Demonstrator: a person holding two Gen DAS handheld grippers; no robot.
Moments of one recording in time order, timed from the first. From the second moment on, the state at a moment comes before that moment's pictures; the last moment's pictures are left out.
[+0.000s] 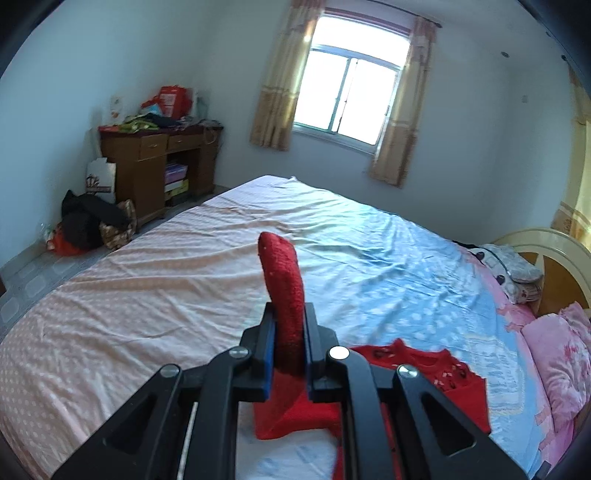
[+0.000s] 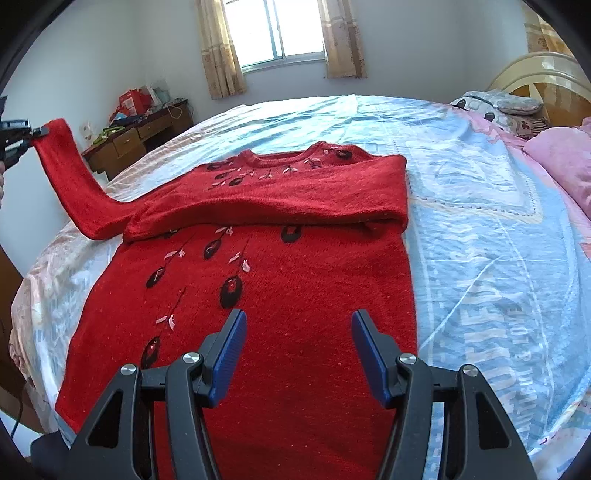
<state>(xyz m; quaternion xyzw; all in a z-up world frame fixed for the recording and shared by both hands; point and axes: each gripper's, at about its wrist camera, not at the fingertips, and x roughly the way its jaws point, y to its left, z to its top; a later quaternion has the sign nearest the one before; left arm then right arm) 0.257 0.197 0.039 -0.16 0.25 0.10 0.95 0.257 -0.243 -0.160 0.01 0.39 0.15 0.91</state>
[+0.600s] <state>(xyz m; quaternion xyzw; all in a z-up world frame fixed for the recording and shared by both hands) 0.290 0.105 0.094 -0.16 0.21 0.02 0.96 0.251 -0.252 -0.163 0.03 0.38 0.13 0.92</state>
